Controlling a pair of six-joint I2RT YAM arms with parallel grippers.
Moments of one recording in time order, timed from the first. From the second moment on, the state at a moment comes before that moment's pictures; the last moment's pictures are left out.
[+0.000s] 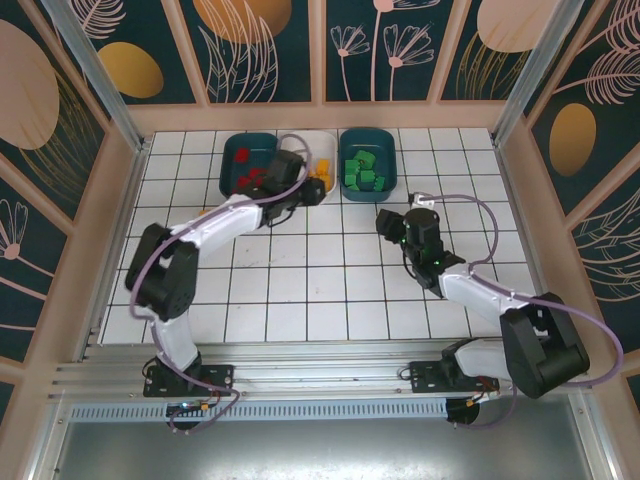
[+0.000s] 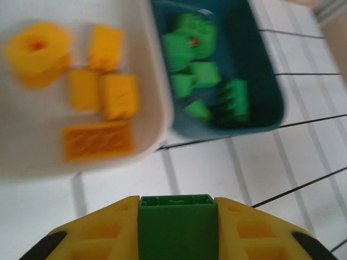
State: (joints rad) left arm -0.57 1.89 1.40 -0.15 0.11 -0.54; right arm 0.44 1.26 0.54 0.28 0.18 0.55
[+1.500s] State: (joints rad) left arm -0.30 1.52 1.00 -0.03 -0.11 -0.62; right arm 0.64 1.33 0.50 0.37 0.24 0.47
